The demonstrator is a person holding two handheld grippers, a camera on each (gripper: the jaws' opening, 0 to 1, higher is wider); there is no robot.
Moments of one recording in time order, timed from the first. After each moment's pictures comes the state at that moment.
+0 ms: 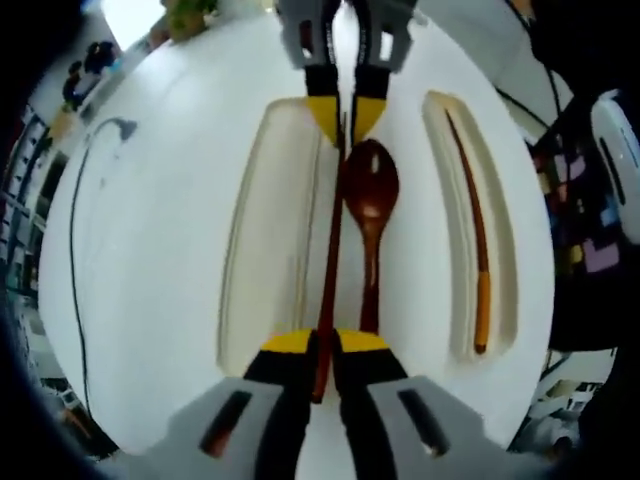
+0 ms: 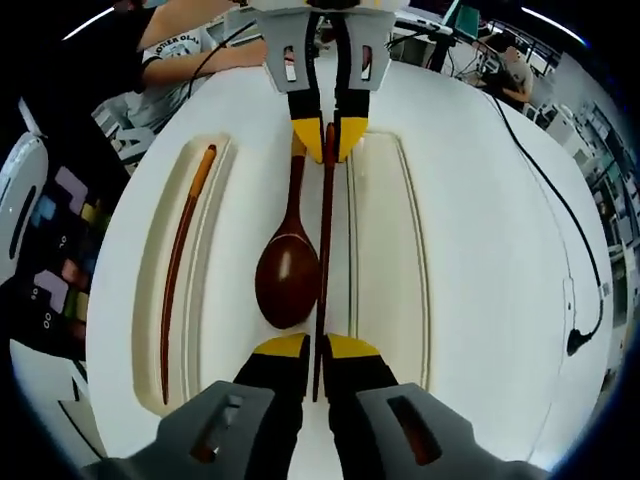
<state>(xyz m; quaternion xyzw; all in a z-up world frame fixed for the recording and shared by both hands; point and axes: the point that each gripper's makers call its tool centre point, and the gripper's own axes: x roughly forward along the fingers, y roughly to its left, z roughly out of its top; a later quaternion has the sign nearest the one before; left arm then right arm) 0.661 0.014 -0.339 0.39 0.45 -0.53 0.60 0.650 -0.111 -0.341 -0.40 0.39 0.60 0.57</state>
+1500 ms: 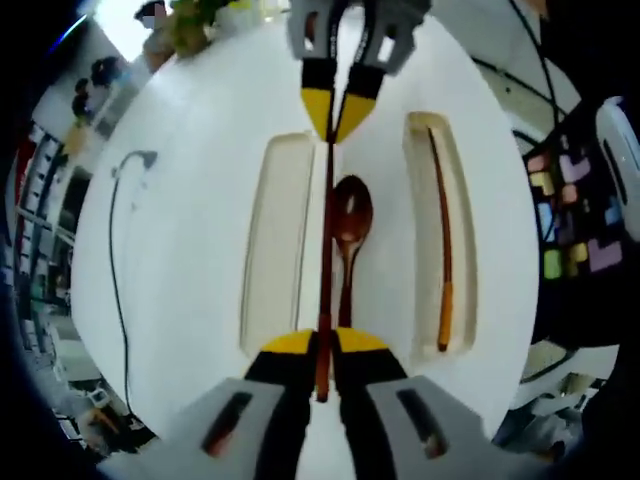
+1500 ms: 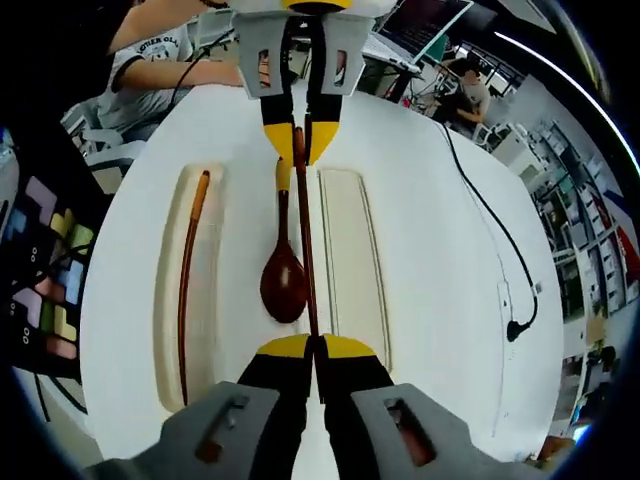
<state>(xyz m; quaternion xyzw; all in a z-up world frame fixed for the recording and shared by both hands) 0.634 0.006 -0.287 0.45 0.41 -0.50 0.61 0.638 -0.117 -0.284 -0.43 0.32 0.53 0.65</state>
